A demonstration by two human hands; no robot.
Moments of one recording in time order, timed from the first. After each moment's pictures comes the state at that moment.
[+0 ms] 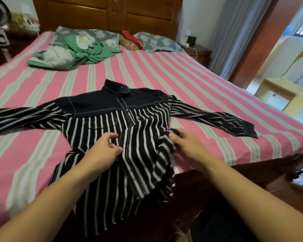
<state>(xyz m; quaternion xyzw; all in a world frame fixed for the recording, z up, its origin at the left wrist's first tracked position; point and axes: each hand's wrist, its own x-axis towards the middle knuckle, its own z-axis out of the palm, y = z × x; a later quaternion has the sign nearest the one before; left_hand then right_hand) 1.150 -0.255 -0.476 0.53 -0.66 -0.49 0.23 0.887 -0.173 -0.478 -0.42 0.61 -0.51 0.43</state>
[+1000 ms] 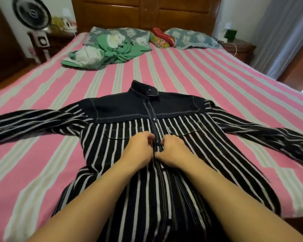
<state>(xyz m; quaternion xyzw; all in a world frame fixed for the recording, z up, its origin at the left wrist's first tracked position) 1.081 -0.356 -0.519 0.56 -0.75 -0.30 0.18 0.948 -0.331 -0.515 -0.60 0.77 -0.07 0.19</state>
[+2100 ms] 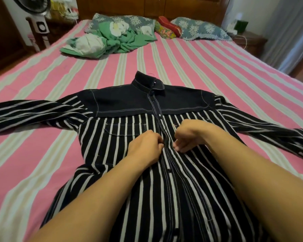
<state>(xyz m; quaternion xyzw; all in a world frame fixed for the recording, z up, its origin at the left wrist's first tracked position) 1.066 -0.383 -0.546 0.55 -0.80 -0.21 0.11 0.910 -0.387 -0.488 -0.42 0.77 -0.05 0.47</state>
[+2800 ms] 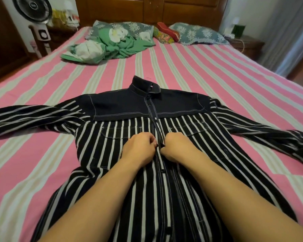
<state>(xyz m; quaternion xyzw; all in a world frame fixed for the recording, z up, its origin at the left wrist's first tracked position) 1.063 -0.379 -0.536 0.59 -0.75 -0.28 0.14 0.937 -0.357 -0.512 -0.59 0.79 0.01 0.16</state>
